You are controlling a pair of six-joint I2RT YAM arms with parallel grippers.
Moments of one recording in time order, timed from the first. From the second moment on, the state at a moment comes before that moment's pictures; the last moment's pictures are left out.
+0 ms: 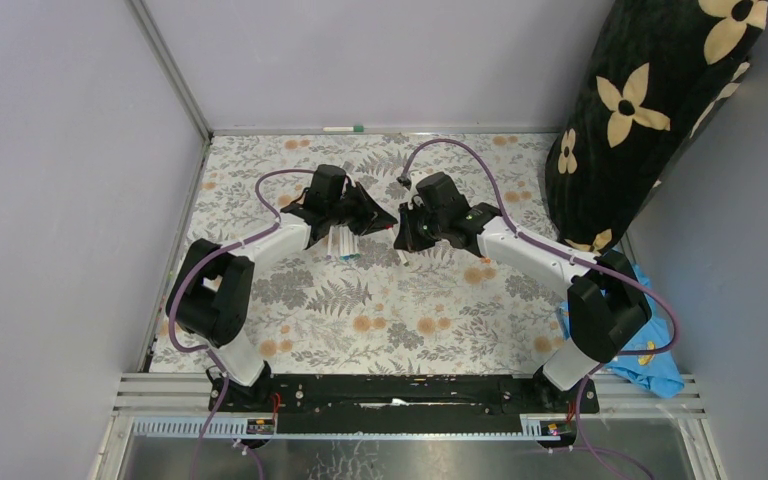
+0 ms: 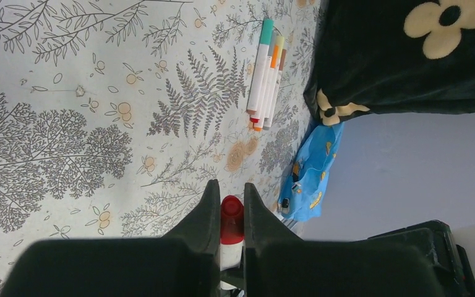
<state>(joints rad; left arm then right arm) -0.42 1.68 1.05 0.01 0.47 -1.06 0.69 1.62 1.19 -0.35 -0.19 0.35</state>
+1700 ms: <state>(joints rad) -0.43 1.68 1.03 0.03 0.44 -1.12 0.69 1.70 1.20 -0.26 -0.19 0.38</state>
